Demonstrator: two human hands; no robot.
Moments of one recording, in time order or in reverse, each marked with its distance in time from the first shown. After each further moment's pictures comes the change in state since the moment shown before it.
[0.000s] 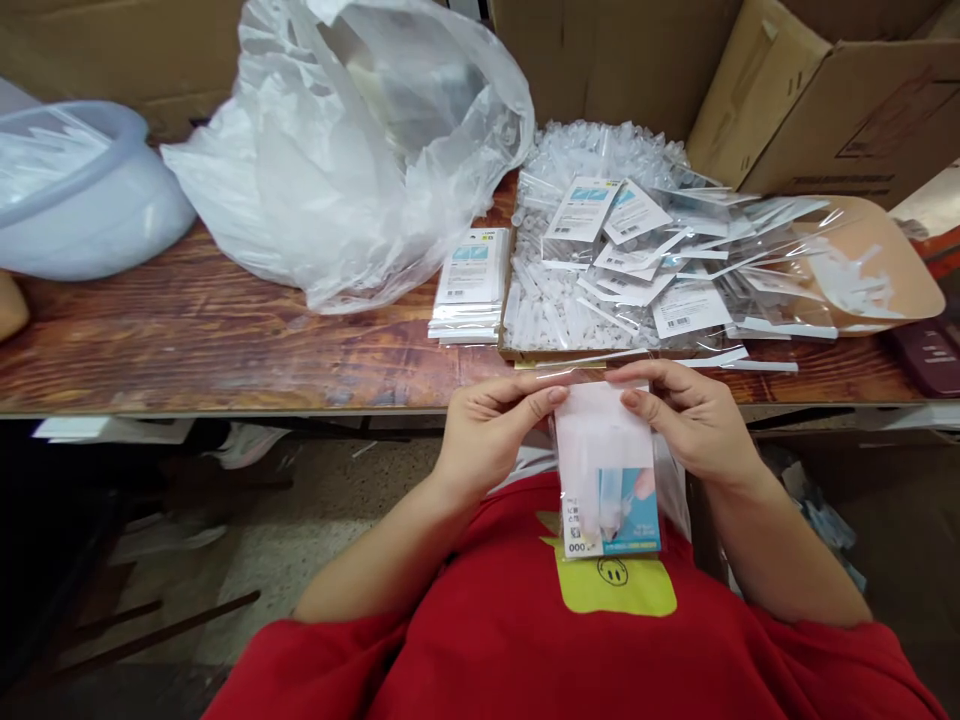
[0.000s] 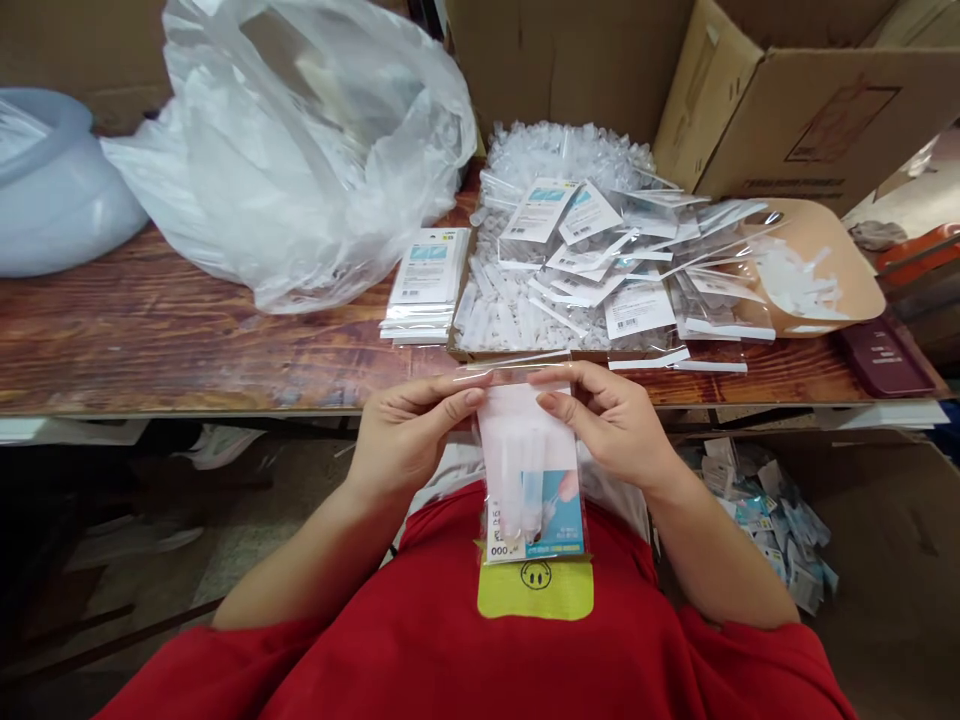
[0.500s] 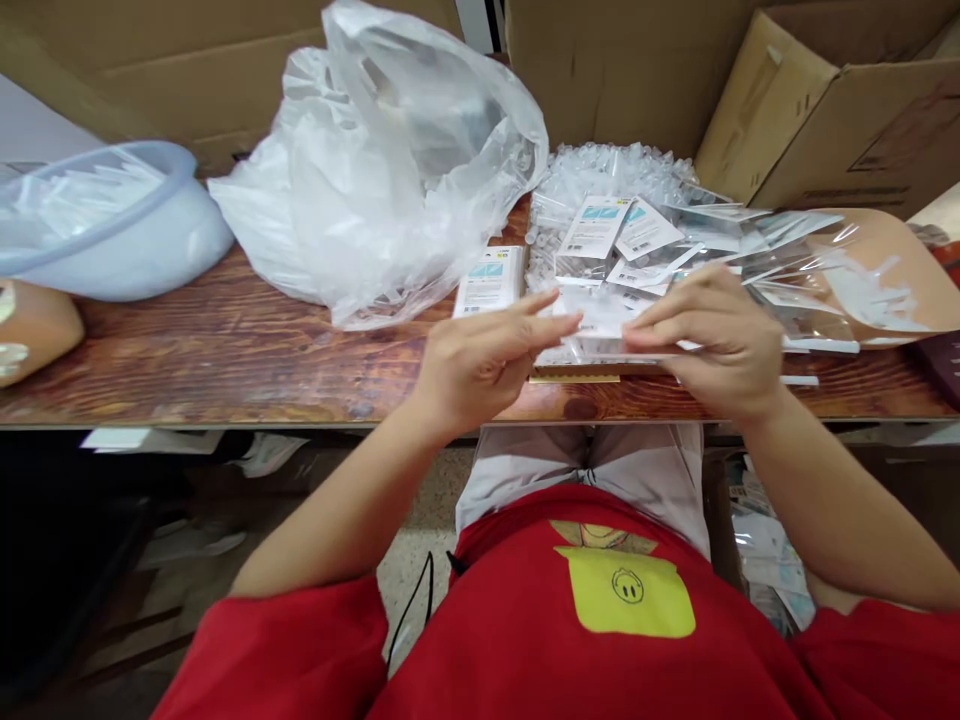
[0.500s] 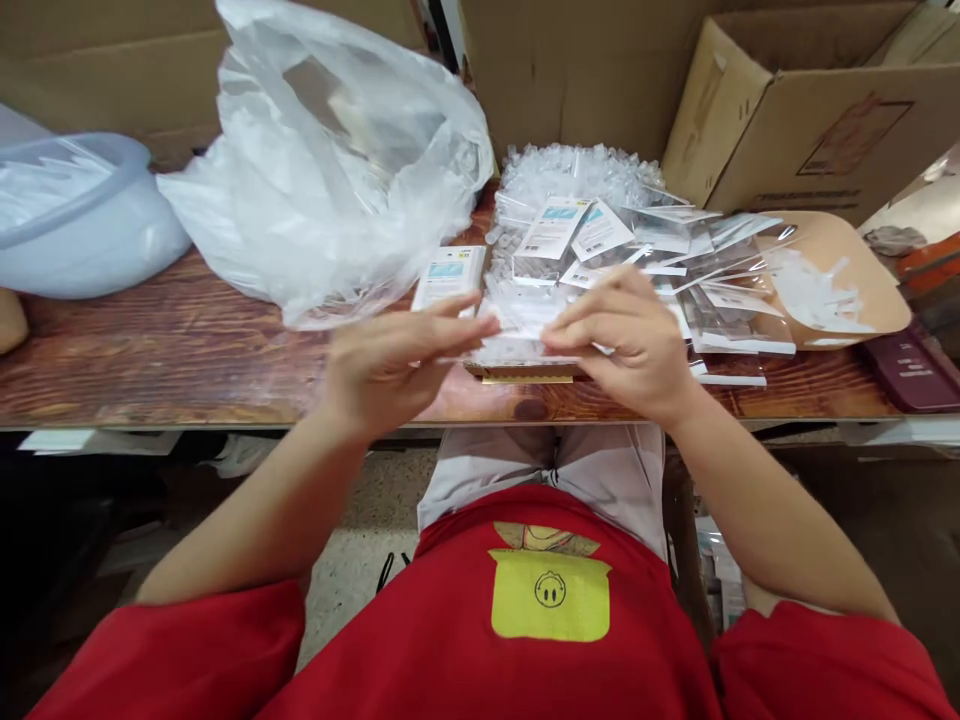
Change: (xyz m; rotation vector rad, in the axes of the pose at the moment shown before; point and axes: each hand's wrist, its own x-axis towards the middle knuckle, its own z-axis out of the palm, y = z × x) left_hand 0.062 0.052 -0.036 0.708 -0.292 0.878; right_hand 0.069 -0.022 -0.023 -0.547 0.057 -0.718
